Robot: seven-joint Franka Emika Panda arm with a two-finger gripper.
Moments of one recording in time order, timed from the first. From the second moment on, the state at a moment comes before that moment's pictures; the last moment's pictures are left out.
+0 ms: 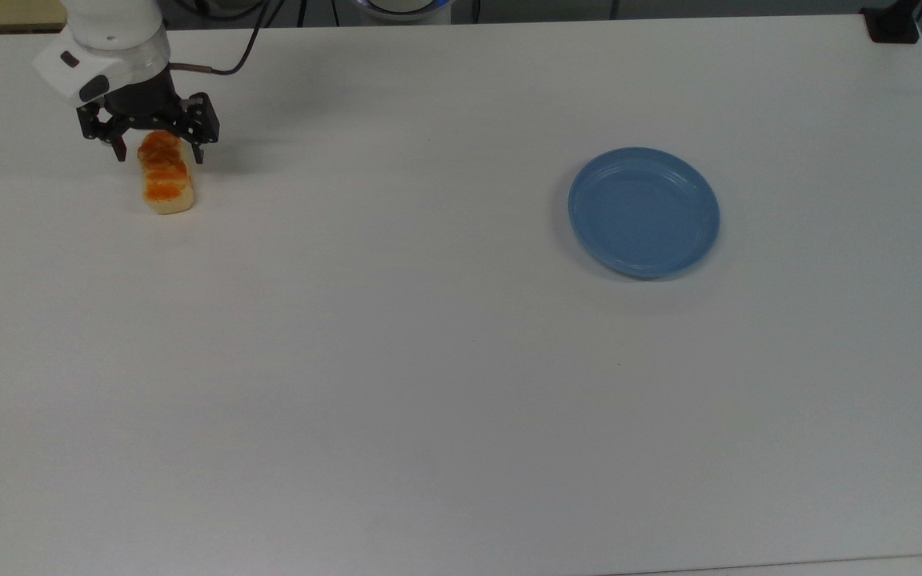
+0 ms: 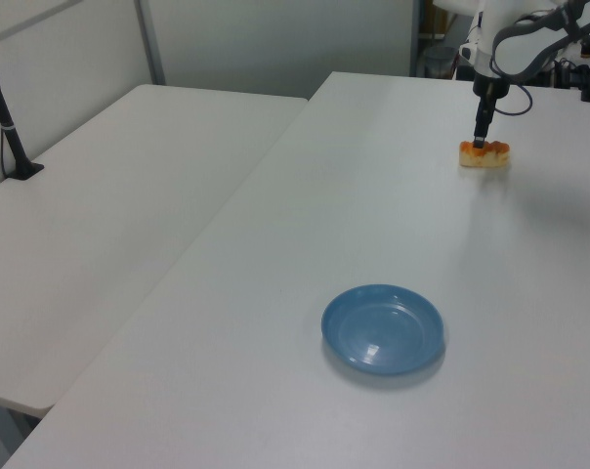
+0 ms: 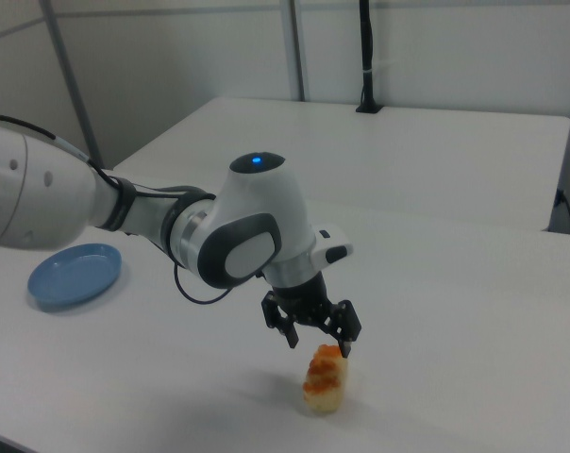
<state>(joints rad) -0.42 0.13 -0.02 -2.13 -0.11 2.39 -0.45</state>
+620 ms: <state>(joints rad) -0.44 0.21 -0.05 -2.15 -0.11 2.51 -0.45</state>
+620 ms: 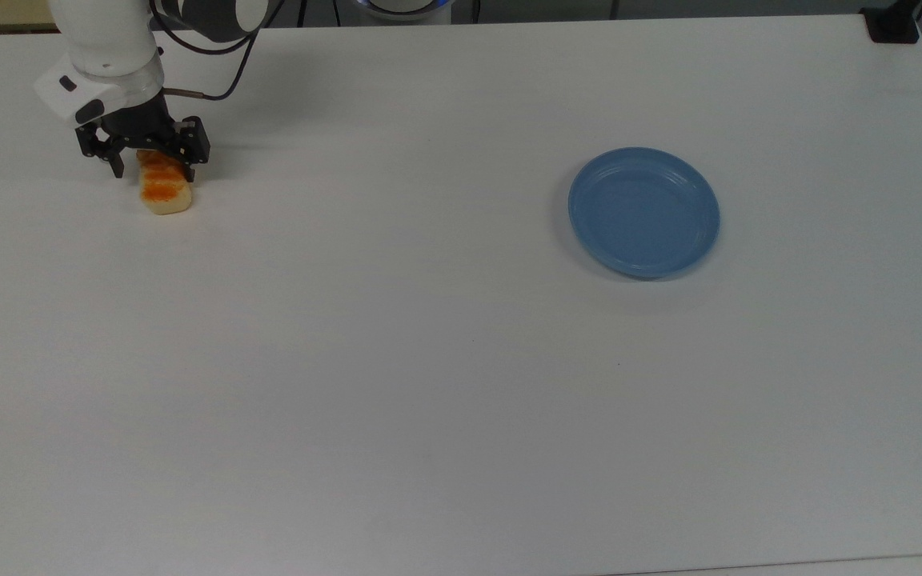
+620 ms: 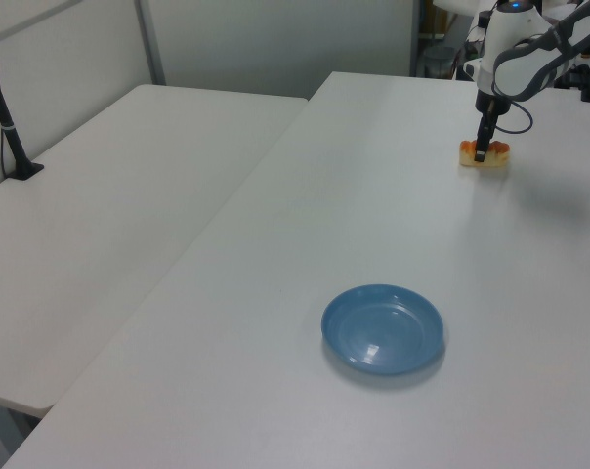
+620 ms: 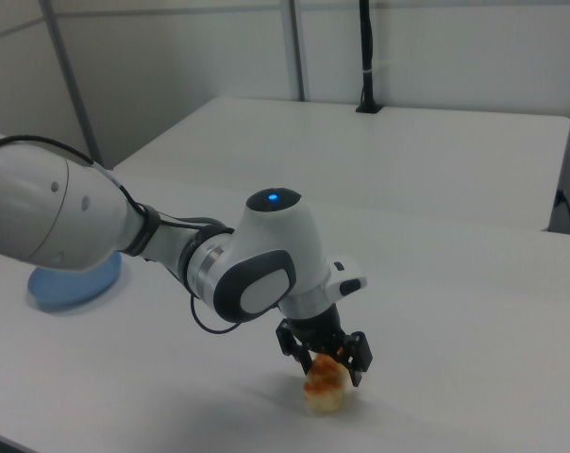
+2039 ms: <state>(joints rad) -0.24 0.07 0.34 -1.81 -0.10 1.88 0.17</state>
